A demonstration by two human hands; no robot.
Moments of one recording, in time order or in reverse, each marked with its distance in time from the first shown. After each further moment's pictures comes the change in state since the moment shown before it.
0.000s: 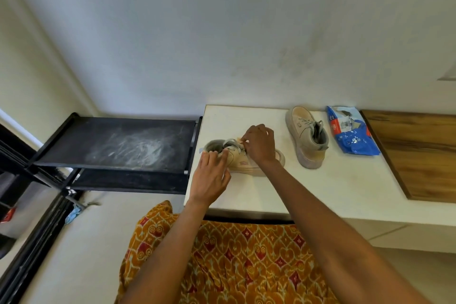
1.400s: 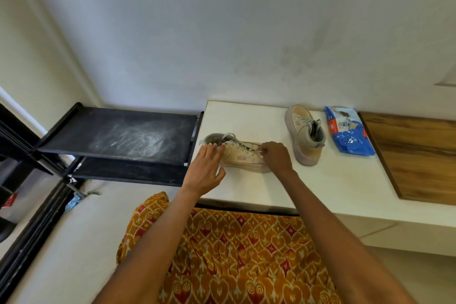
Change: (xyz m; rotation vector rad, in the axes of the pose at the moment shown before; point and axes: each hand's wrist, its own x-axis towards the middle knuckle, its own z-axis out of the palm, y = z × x) left_hand -0.006 -0.011 -0.008 -0.029 -0.162 0.032; right_hand -0.044 0.041 -0.002 0.233 -0.088 0.129
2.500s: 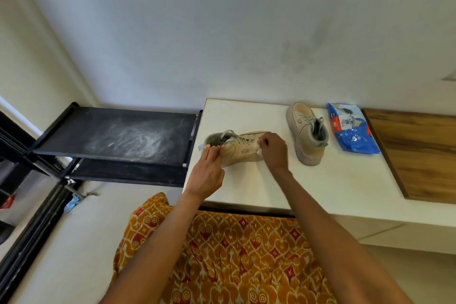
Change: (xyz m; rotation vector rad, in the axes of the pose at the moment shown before) left_hand 0.001 0.010 0.006 -0.136 0.145 0.037; right_hand 0.011 -0.009 0.009 0.291 0.235 0.062
